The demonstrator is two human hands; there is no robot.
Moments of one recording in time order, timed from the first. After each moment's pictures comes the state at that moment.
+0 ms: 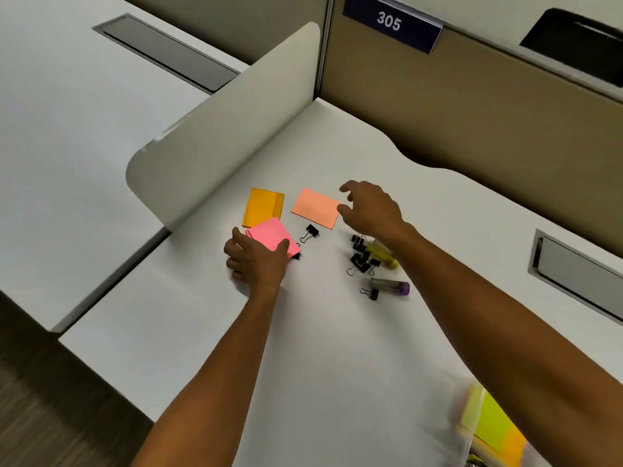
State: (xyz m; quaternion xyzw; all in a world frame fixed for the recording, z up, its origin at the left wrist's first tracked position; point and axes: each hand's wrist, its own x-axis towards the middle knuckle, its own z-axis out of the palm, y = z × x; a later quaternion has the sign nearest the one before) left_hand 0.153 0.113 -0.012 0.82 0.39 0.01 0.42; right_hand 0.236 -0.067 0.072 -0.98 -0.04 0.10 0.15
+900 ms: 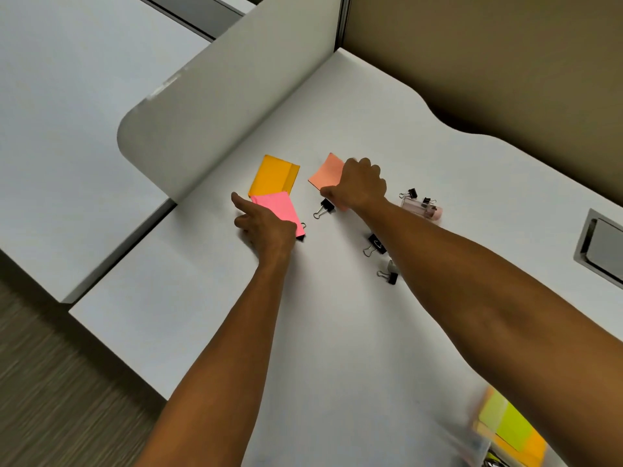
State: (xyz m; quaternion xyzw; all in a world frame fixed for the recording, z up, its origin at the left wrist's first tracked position) left_hand 0.178 0.115 -0.015 0.80 0.43 -0.02 0.43; right_hand 0.275 -0.019 -0.004 -0.98 0.04 0.14 0.12
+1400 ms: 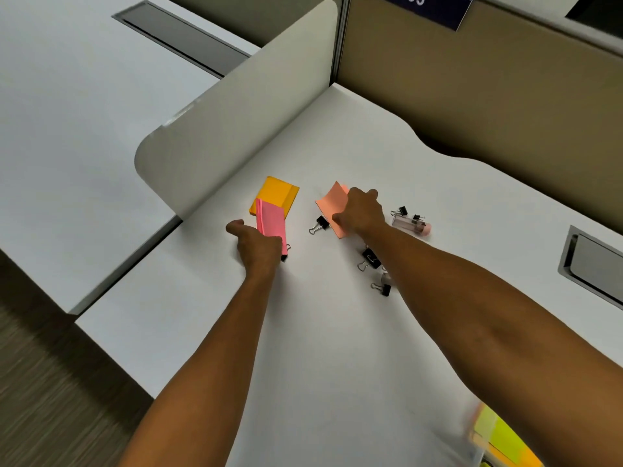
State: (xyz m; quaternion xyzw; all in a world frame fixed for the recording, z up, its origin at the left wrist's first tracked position) left_hand 0.156 0.127 0.003 0.76 0.40 0.00 0.52; right_hand 0.261 -0.040 -0.006 -0.96 0.08 0.19 0.18
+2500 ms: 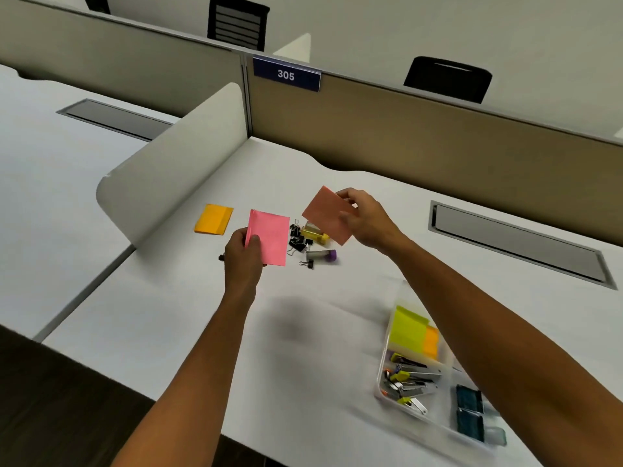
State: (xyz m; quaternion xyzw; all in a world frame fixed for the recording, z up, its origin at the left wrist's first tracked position) left_hand 0.031 0.049 0.095 0.73 0.16 0.02 0.66; right_hand 0.065 -0.179 0.149 -0.91 -0.01 0.00 0.40
